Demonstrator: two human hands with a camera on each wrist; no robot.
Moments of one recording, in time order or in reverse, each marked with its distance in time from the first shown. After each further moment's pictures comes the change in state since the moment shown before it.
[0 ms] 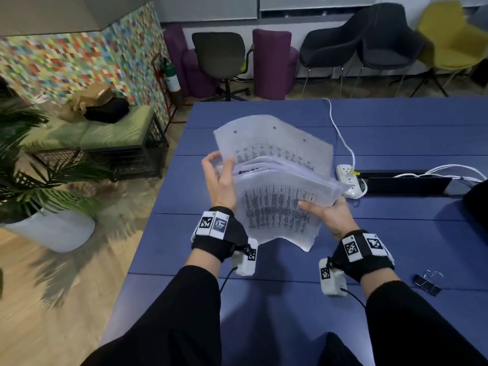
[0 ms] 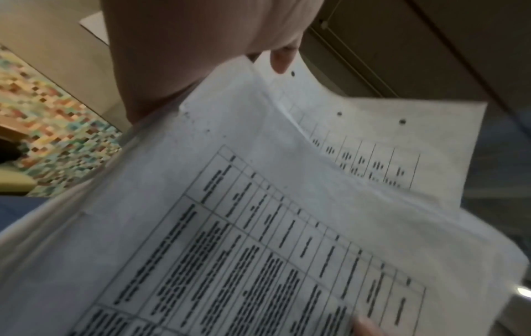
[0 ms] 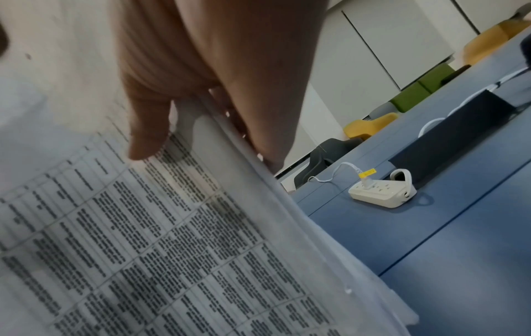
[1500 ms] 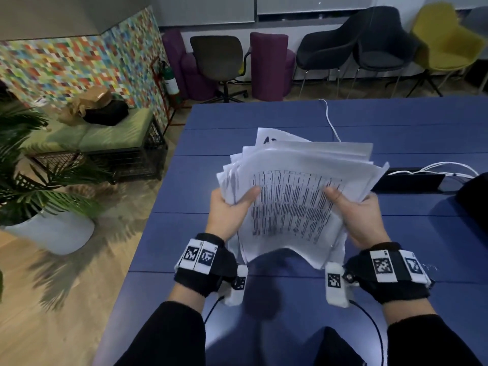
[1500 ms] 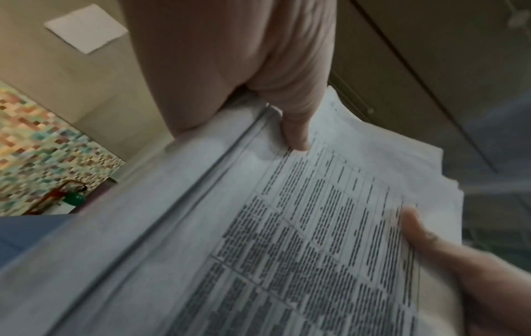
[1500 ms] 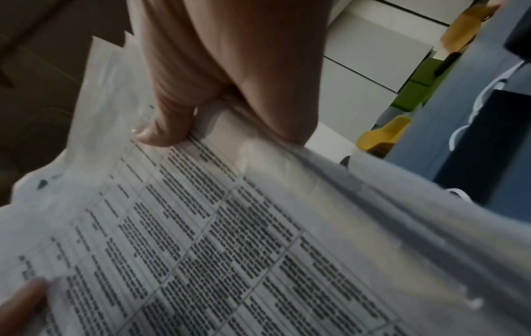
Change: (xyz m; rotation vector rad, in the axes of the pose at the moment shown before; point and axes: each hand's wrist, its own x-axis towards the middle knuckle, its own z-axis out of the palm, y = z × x) left_hand -0.043 -0.014 -0.037 0.263 -0.360 -0.159; right_hand -0.059 -0.055 -0.011 0.103 0.115 -0.112
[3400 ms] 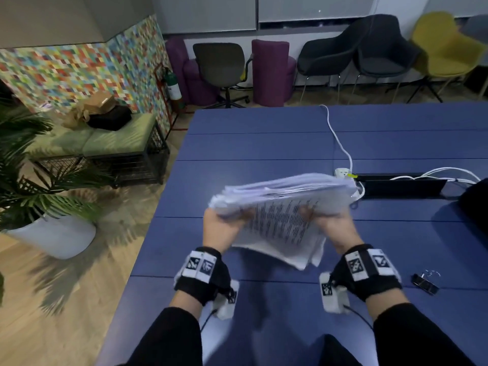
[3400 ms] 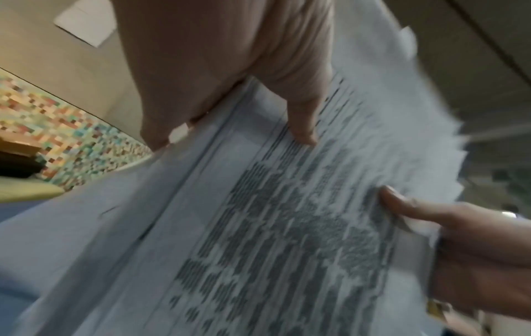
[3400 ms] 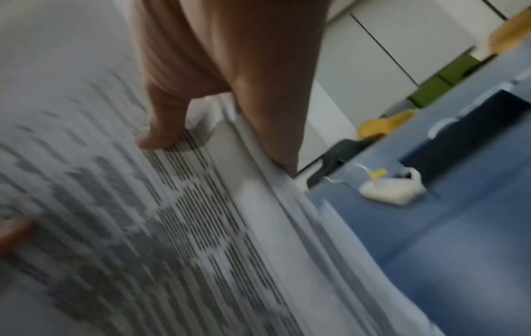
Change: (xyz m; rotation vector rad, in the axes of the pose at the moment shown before) left_hand 0.000 -0.025 -0.016 0.002 0.063 0.050; right_hand 0.009 0.042 0.017 -0.110 -0.108 0.046
